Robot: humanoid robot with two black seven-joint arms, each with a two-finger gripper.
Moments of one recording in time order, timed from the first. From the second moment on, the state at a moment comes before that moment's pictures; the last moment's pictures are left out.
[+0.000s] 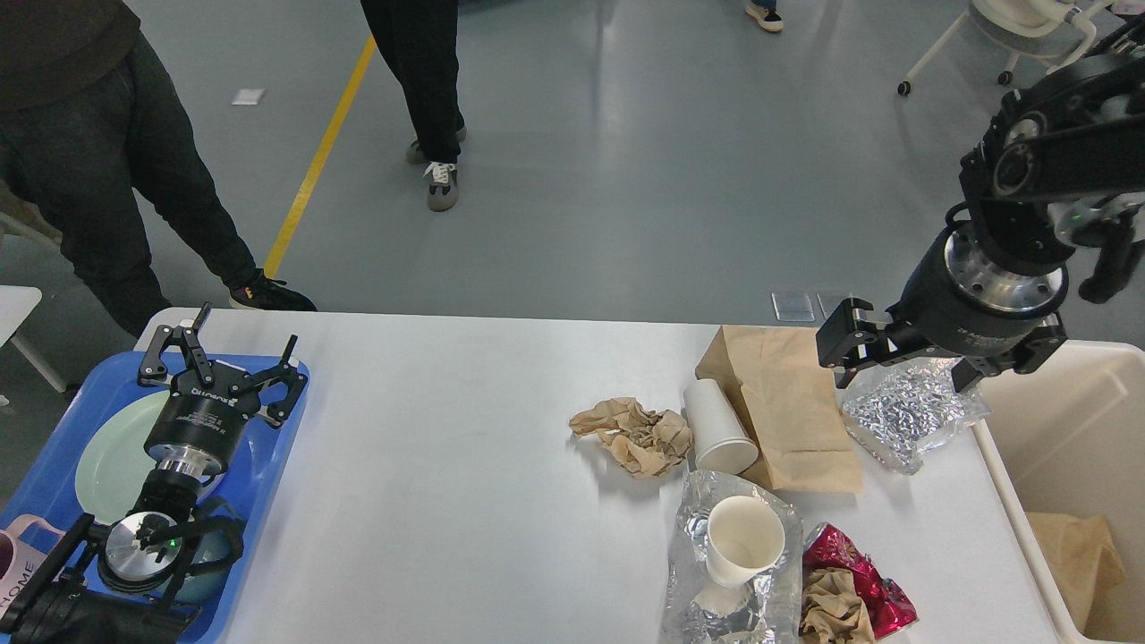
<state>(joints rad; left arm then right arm) -0.29 0.15 -1.53 -0.75 0.17 -0.58 -0.03 2.37 -0.26 -1.33 1.65 0.08 0.54 -0.26</state>
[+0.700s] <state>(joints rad) -0.29 0.15 -1.53 -0.75 0.17 -0.58 -0.03 1.56 -0.04 -1.12 0.86 0.06 0.42 -0.26</state>
